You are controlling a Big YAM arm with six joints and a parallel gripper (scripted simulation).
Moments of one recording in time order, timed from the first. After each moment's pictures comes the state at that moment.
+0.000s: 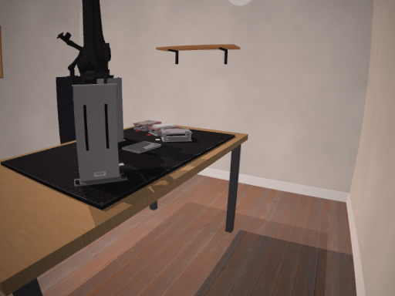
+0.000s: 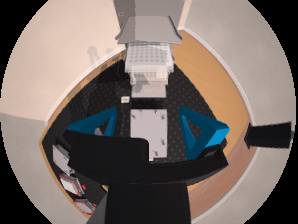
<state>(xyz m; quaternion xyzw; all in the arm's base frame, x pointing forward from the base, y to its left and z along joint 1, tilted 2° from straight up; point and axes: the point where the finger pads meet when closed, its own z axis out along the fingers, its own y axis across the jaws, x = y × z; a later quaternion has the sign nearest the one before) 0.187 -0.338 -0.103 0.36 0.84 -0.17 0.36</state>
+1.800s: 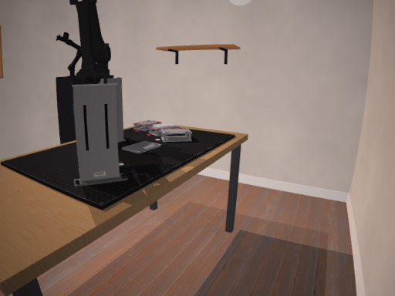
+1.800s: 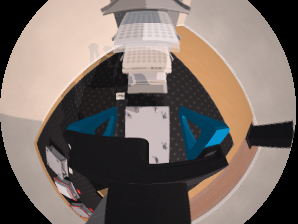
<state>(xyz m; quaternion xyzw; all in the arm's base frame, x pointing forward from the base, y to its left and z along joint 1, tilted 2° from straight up) 0.185 -0.344 -0.157 0.36 0.84 -0.17 0.36</state>
